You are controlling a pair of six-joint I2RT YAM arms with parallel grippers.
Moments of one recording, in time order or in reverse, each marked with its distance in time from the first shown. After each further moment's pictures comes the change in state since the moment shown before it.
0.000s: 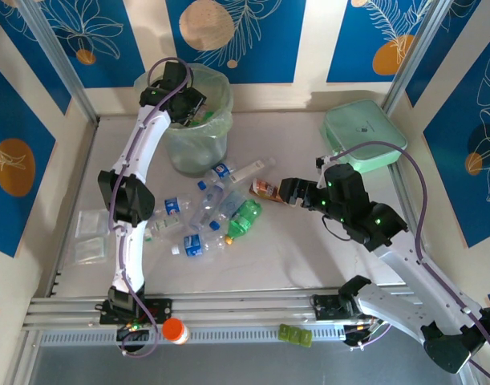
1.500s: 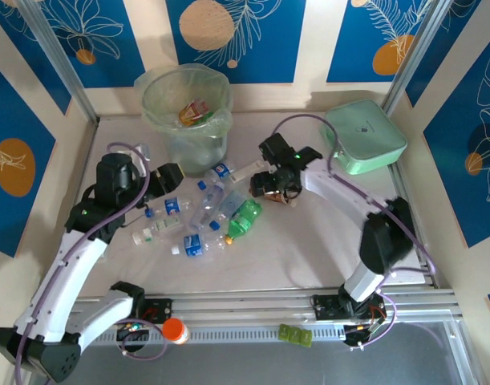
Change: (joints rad) left arm -0.042 -1.321 -1.395 0.340 0.208 0.478; right arm 0.010 0.822 0.430 -0.220 0.054 -0.285
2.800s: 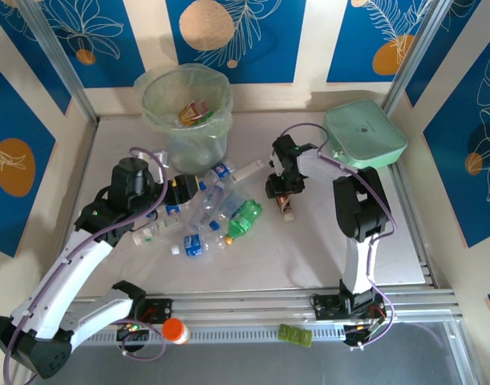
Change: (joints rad) left arm -0.142 0.008 -0.018 0.011 -0.045 0.131; right arm -0.192 0.250 -0.019 0.089 -0.183 -0.214
